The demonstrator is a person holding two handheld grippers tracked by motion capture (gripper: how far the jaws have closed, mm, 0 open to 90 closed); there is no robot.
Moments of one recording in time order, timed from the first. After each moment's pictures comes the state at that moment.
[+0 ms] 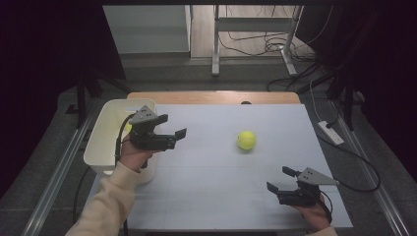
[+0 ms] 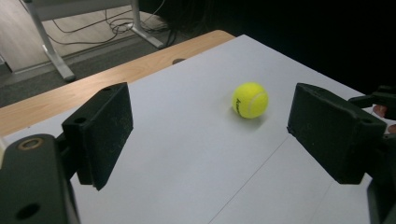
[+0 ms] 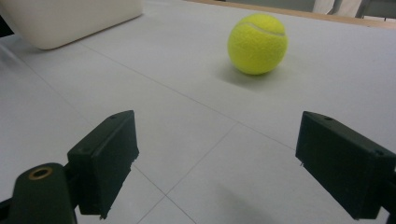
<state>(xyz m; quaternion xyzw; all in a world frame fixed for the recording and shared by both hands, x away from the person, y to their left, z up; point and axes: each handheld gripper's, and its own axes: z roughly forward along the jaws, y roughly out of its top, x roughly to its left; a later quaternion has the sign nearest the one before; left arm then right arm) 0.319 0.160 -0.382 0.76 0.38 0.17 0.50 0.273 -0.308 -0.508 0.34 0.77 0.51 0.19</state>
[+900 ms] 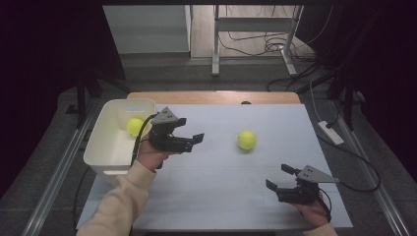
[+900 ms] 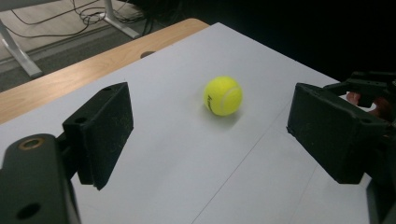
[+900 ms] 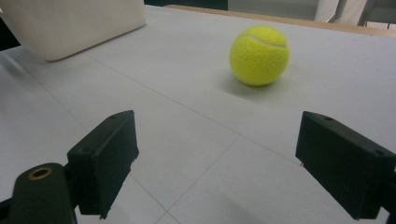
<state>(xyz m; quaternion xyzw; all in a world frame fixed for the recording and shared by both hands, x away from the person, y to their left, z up) 0.329 0.122 -0.389 0.78 0.35 0.14 0.50 0.279 -0.305 -0.506 0.33 0.76 0.52 0.18</state>
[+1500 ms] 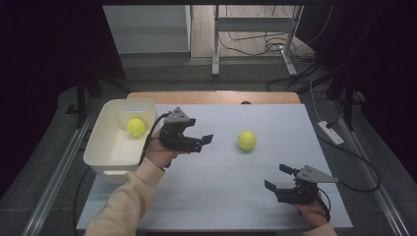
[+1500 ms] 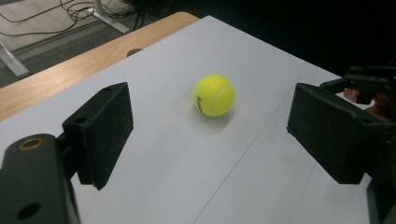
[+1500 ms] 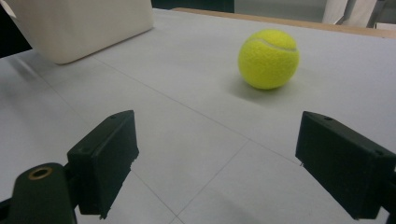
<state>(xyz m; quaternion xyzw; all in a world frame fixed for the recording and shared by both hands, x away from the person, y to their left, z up) 0.338 0.097 -0.393 0.80 0.34 0.13 0.49 0.277 -0.303 -0.504 0.33 0.76 0.53 0.17</state>
